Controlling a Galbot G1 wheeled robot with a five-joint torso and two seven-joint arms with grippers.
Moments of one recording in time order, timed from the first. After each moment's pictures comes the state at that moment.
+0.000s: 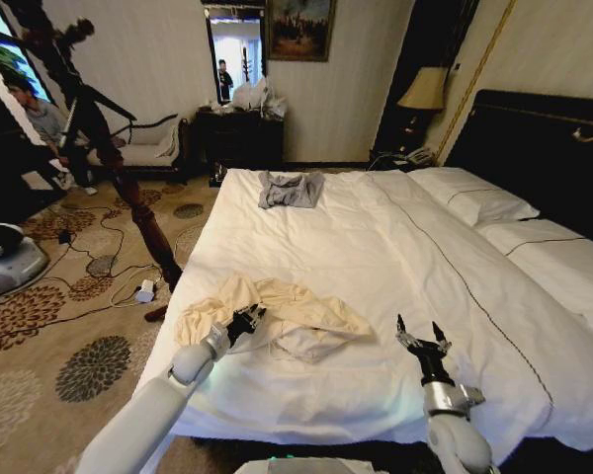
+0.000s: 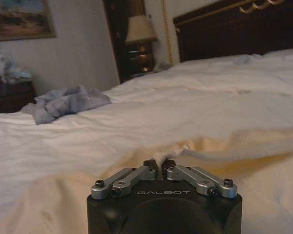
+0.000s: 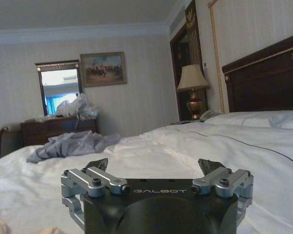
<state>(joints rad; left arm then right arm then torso) 1.04 -0.98 -0.11 -1.76 -0.32 0.11 0.17 -1.59 1.28 0.72 1.89 0.49 0.27 0.03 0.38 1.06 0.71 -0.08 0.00</state>
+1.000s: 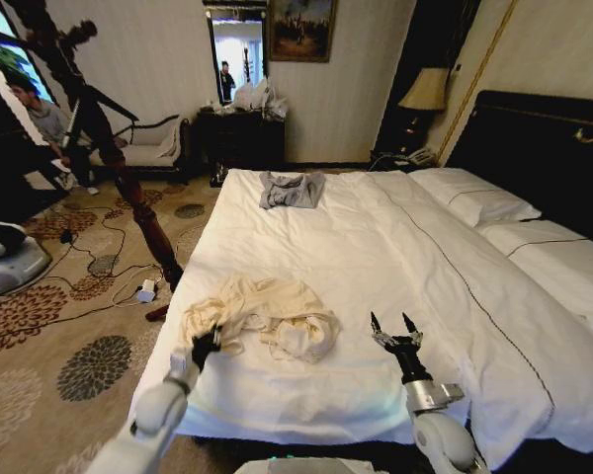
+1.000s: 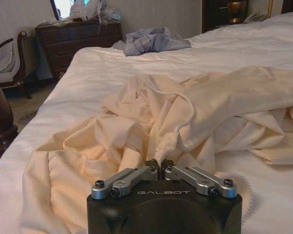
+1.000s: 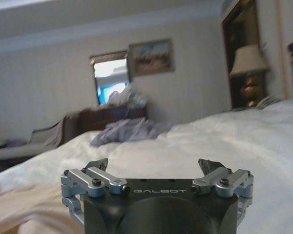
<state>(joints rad) 1.51 -1.14 -0.44 -1.91 -0.22 0.19 0.00 -1.64 1.14 0.55 1.94 0.53 0.29 0.00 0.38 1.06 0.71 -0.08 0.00</state>
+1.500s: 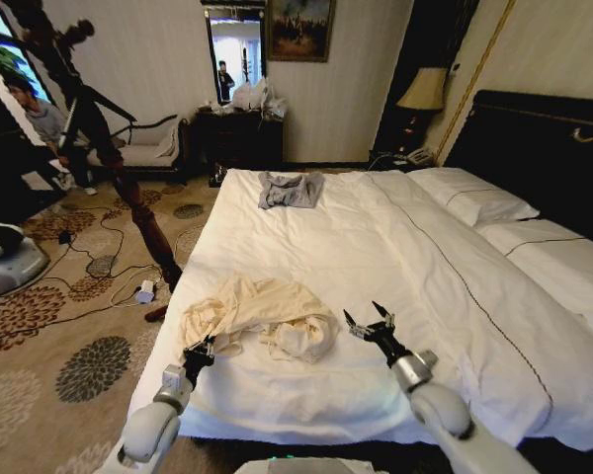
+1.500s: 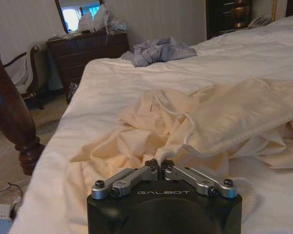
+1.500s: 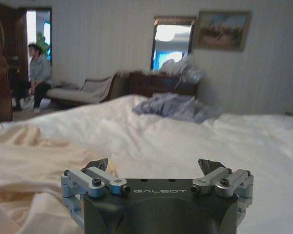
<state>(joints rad) 1.63 -1.13 -0.54 -2.03 -0.20 0.18 0.01 -1.37 0.87 0.35 1.89 0.49 0.05 0.01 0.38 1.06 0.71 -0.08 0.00</state>
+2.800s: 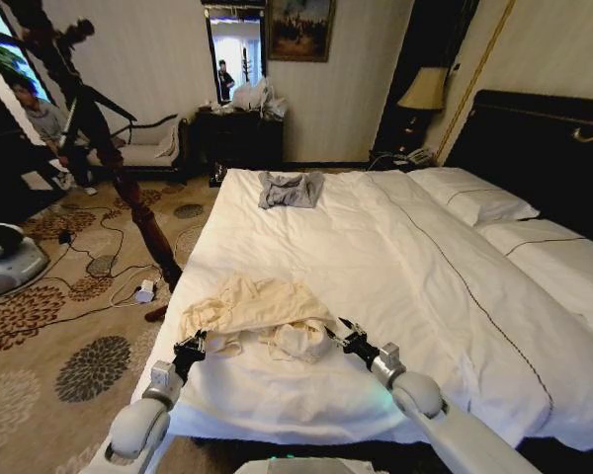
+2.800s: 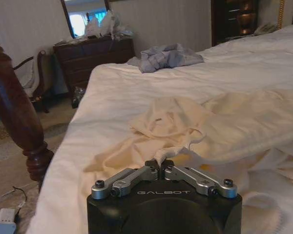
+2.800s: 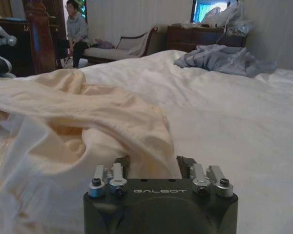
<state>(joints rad) 1.59 -1.11 -0.57 -2.01 -0.25 0.18 0.02 -1.27 0.89 0.18 1.79 0.45 -0.06 -0.08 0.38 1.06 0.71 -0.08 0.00</state>
